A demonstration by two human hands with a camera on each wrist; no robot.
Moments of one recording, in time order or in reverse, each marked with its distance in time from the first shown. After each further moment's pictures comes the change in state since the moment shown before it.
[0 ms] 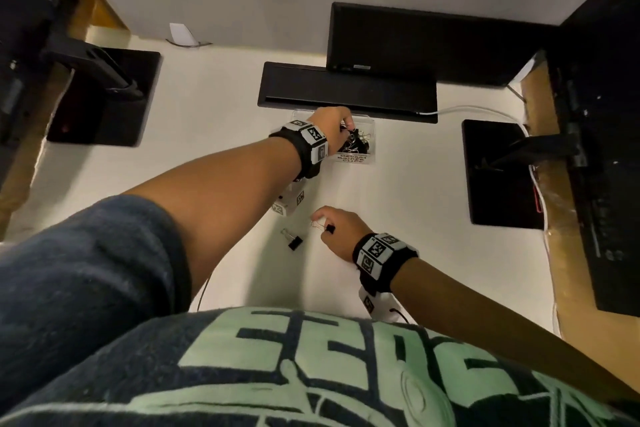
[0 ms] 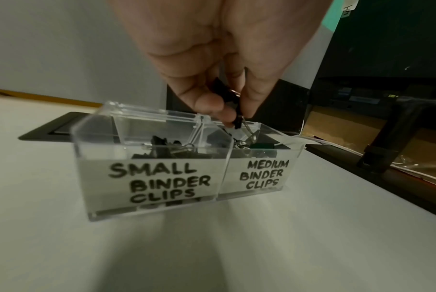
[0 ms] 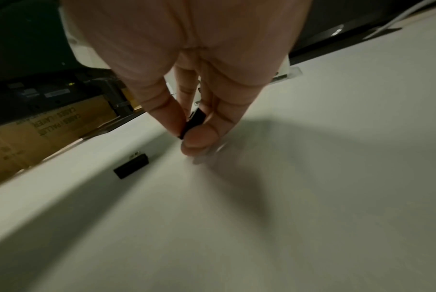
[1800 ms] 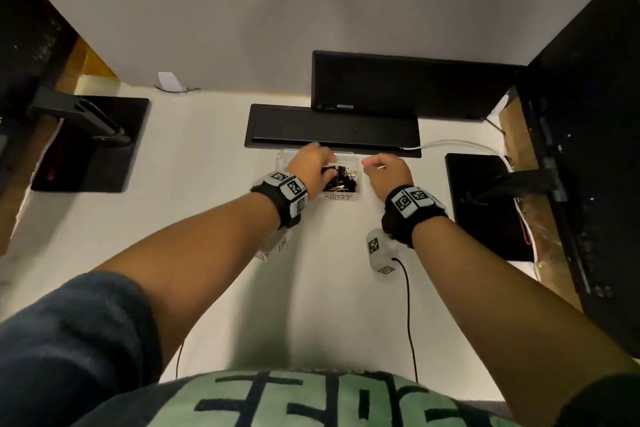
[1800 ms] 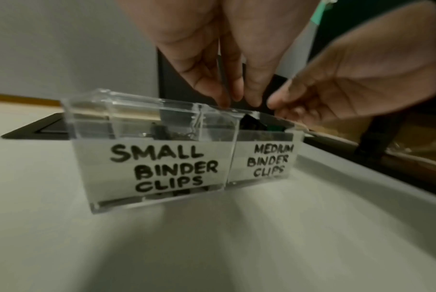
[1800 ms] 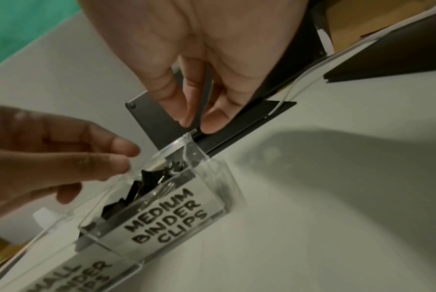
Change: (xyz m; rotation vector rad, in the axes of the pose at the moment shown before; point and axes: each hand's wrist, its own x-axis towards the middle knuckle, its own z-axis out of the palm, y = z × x) left_hand 0.008 -0.010 0.009 0.015 0.071 0.056; right_hand 0.071 0.008 -0.142 0.229 0.615 0.113
